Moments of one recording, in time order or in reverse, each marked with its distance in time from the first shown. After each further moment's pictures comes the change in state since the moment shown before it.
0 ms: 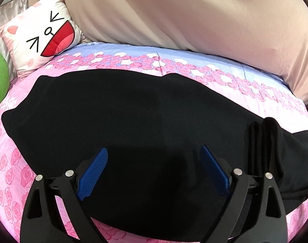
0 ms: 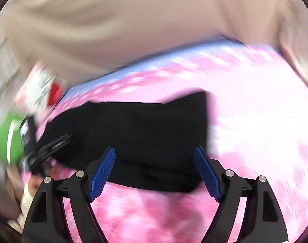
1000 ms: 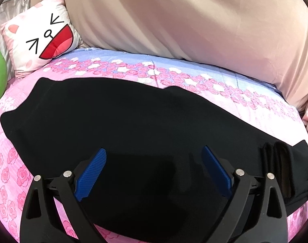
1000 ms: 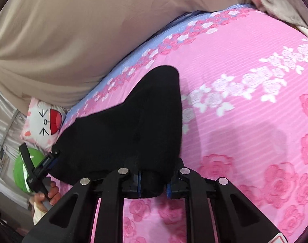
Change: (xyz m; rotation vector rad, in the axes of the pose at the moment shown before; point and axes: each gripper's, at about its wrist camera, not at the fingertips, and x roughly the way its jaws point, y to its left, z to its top) left arm -0.012 0.003 -0.002 -0.025 -0.061 -0.053; right arm 0.017 -0.071 -0.013 0.172 -0.020 0.106
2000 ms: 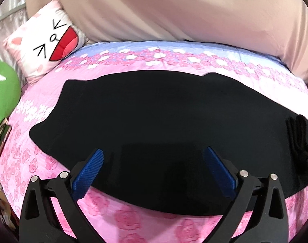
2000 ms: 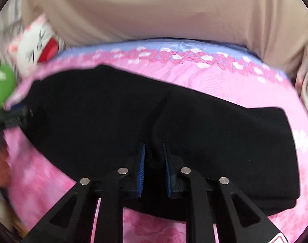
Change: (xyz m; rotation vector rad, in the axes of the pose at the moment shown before) left arm -0.032 0.003 -0.017 0.100 0.115 0.116; right arm 0.050 0.130 -0.038 -0.511 0.059 -0.232
